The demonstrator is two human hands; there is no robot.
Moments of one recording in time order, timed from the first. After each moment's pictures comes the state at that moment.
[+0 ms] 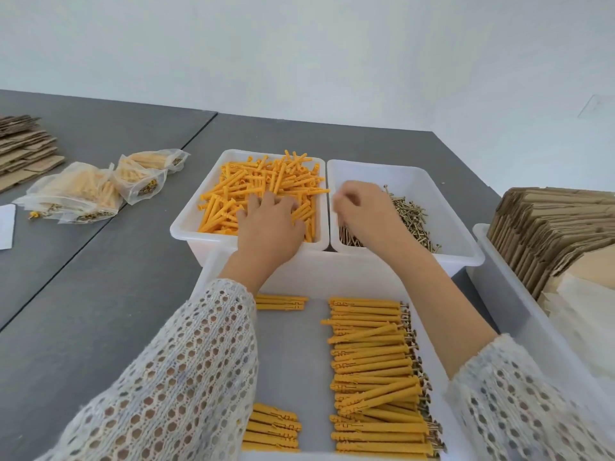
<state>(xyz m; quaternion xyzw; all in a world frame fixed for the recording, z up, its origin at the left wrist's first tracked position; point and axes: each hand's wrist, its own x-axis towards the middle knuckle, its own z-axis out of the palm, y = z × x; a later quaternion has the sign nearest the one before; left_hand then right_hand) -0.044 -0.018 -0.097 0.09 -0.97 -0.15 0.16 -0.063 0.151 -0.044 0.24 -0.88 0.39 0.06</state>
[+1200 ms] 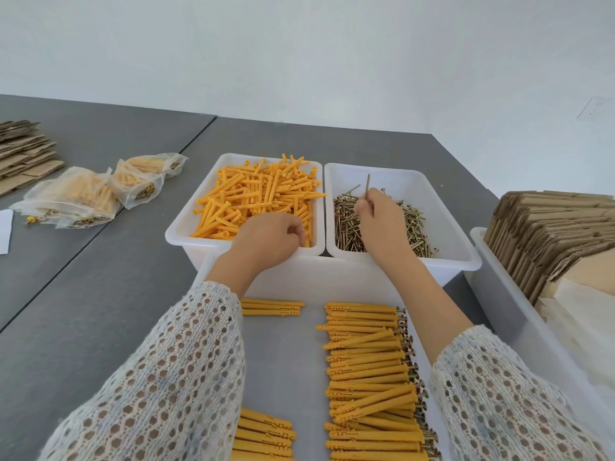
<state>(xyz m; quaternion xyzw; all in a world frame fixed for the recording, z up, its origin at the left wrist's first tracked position) -0.039 -0.021 -0.082 0.01 -0.97 -0.24 0.05 -0.101 0.167 -0.081 0.14 -0.90 0.39 0.16</state>
